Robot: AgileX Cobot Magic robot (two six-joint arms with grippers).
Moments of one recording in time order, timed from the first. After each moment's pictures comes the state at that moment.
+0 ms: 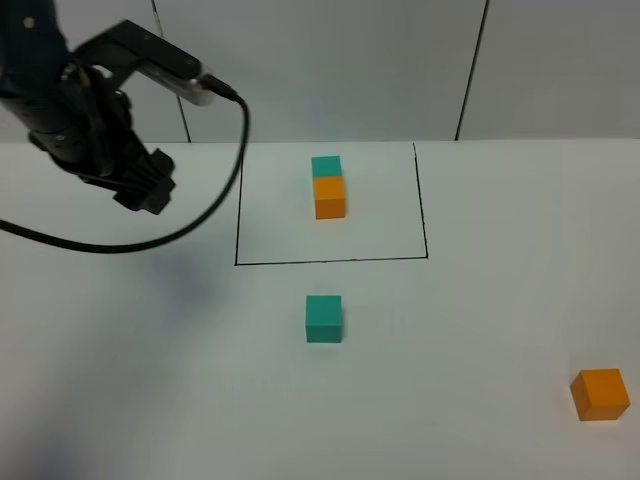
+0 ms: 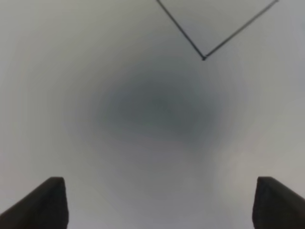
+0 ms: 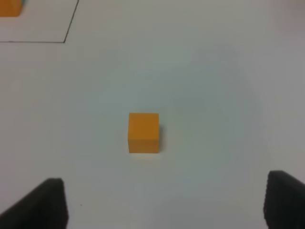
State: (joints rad) left arm -0.26 1.74 -1.56 0.06 0.99 0.30; right arm 0.01 0.01 -0.50 0.02 1.07 -0.02
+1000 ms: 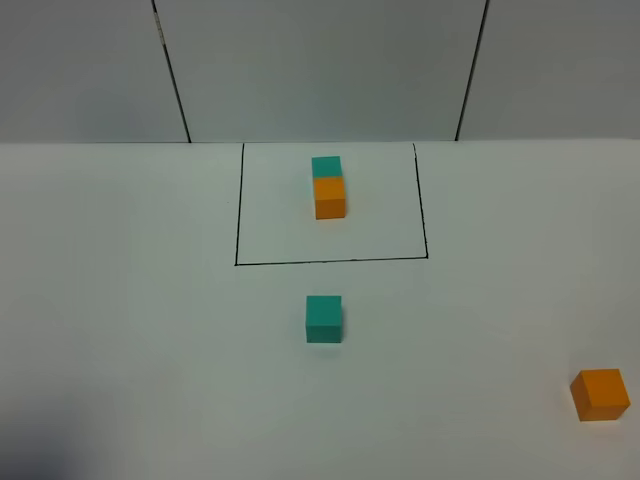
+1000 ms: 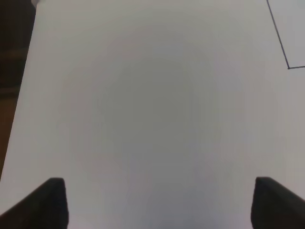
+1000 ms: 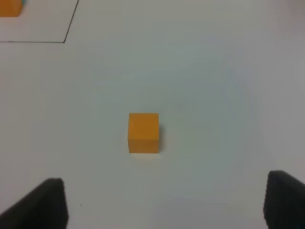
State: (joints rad) left arm -0.04 0.62 -0.84 0.13 0.91 0.00; right arm 0.01 0.01 -0.50 0.02 1.07 -0.02
